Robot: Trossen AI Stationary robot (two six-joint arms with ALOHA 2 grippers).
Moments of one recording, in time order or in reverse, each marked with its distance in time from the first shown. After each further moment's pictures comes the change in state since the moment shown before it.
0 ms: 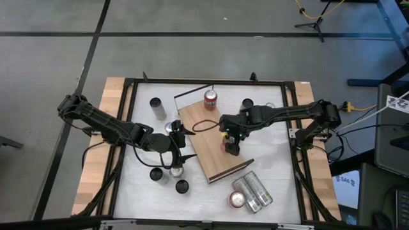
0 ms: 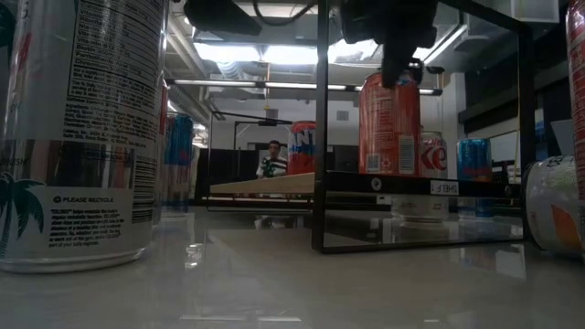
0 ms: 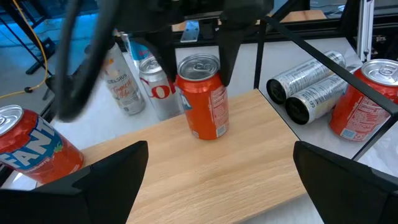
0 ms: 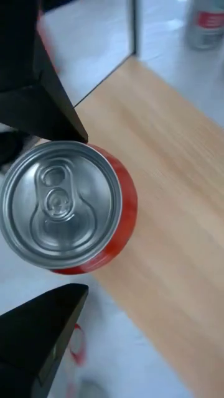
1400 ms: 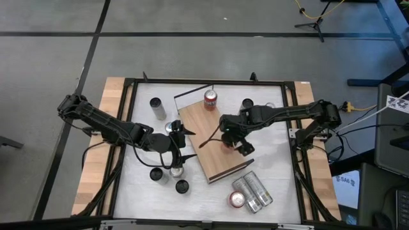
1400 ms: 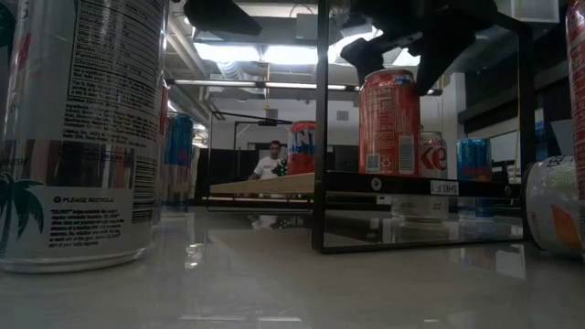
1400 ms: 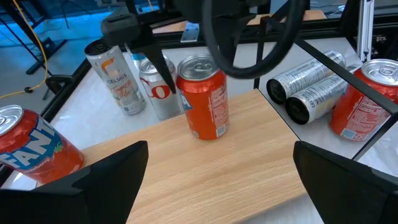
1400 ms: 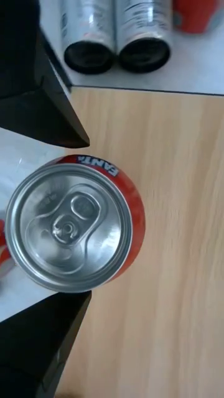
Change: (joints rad) left arm 0.000 0.000 0.000 0.000 0.000 0.000; right arm 0.000 0.000 0.000 -0.004 -0.030 -0.943
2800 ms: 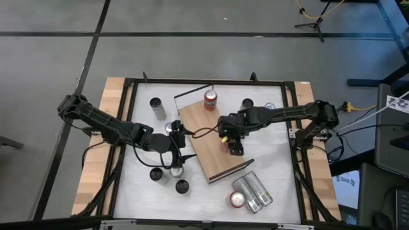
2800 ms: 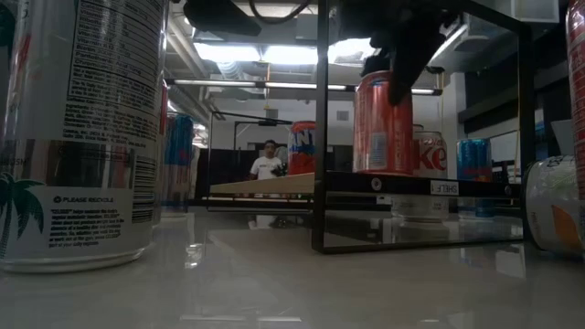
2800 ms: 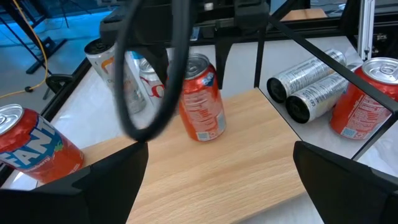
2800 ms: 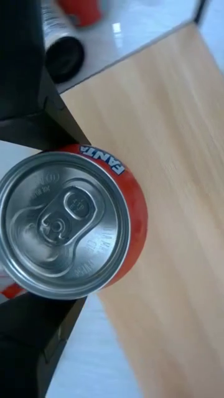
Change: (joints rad) left arm 0.000 0.000 0.000 -0.004 0.000 0.000; right arm 0.001 0.032 0.002 0.002 0.085 0.586
